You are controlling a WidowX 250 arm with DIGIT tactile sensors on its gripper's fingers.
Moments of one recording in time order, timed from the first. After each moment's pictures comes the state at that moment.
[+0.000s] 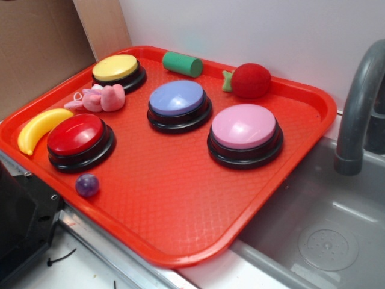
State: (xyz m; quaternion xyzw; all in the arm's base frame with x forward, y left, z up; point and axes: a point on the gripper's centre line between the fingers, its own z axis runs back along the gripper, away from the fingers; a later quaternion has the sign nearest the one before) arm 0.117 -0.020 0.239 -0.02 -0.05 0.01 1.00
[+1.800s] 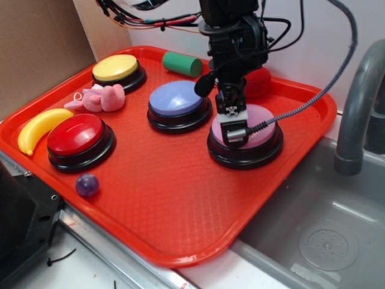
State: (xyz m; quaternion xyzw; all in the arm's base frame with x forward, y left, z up) arm 0.274 -0.124 0.053 -0.01 -0.04 -0.38 0.93
